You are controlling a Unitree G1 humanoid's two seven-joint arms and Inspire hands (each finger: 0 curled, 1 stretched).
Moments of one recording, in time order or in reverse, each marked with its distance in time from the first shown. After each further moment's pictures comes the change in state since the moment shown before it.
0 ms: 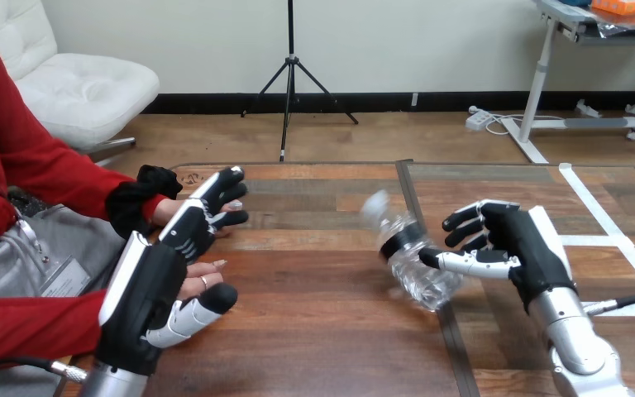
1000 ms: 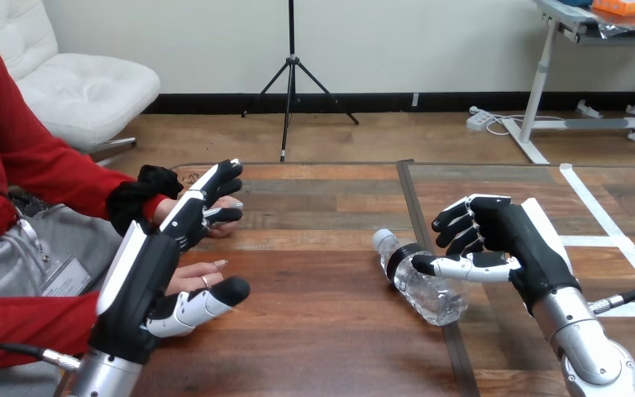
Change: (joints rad) left arm -0.014 0.087 -0.061 0.012 0.179 -0.016 0.245; right arm 0.126 -0.020 0.011 -0.265 -0.001 0.036 0.090
